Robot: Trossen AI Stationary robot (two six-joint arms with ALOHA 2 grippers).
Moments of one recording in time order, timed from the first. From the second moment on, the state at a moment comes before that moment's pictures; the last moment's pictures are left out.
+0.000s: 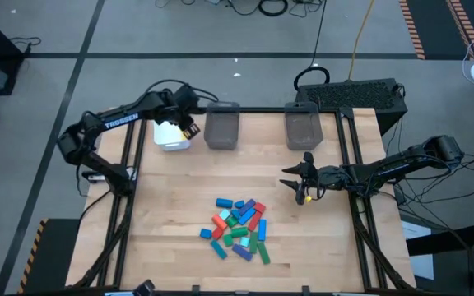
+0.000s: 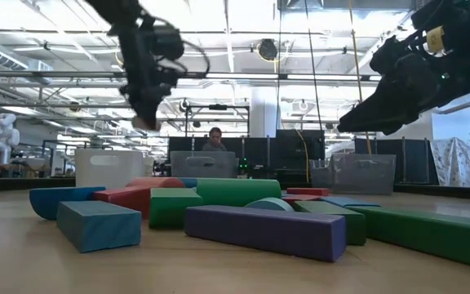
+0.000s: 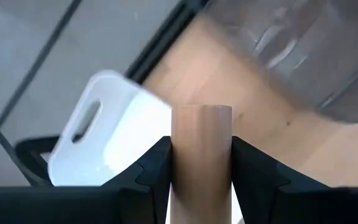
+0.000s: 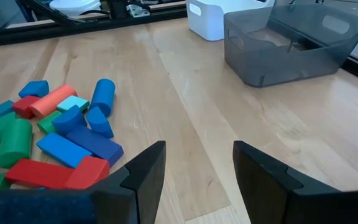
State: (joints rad) left arm 0.65 1.49 1.19 -0.88 -0.25 0.03; right arm 0.14 1.02 0.20 0.43 0.36 0.26
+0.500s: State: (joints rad) left arm 0.86 1.48 0.95 -0.65 -0.18 0.03; right arm 0.14 1.02 0.20 0.44 0.36 0.27
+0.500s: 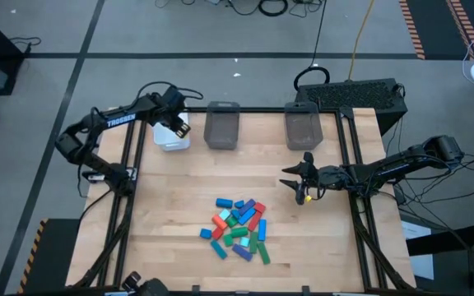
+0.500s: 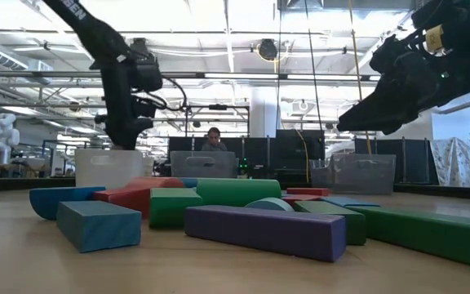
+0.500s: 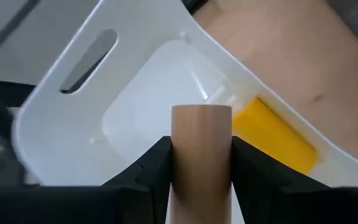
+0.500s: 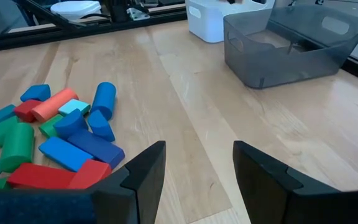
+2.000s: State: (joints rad) left arm 0.89 1.46 0.89 -0.46 -0.02 0.06; right arm 0.14 1.02 0.20 0.44 0.37 0.25
